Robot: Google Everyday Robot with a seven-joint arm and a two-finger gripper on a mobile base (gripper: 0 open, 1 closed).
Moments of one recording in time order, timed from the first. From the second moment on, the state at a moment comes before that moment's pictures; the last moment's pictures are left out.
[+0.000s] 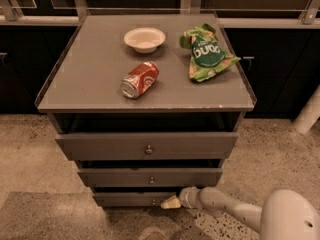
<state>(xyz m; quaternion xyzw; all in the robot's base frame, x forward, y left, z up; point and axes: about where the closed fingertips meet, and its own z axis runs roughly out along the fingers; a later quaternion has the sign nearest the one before) 0.597 -0.101 0.173 -0.32 0.86 0.19 0.35</state>
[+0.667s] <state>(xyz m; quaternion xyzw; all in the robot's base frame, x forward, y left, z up) 0.573 -0.091 0.174 -0.31 0.87 0.23 0.30</state>
